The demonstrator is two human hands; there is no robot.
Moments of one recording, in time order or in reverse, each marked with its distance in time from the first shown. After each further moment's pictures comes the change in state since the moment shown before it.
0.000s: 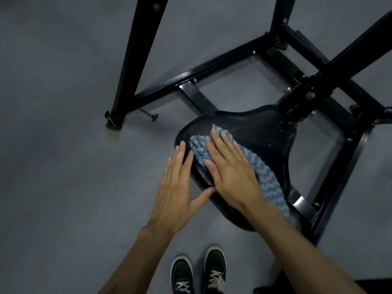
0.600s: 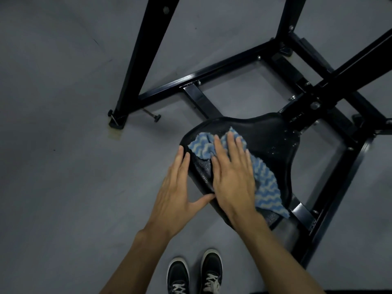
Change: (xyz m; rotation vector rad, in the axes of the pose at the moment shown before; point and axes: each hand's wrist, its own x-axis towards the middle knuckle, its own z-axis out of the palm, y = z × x) left_hand 0.000 -0.004 -0.007 -0.156 -0.039 -0.117; right_hand 0.006 -0.018 0.012 -0.018 0.168 0.254
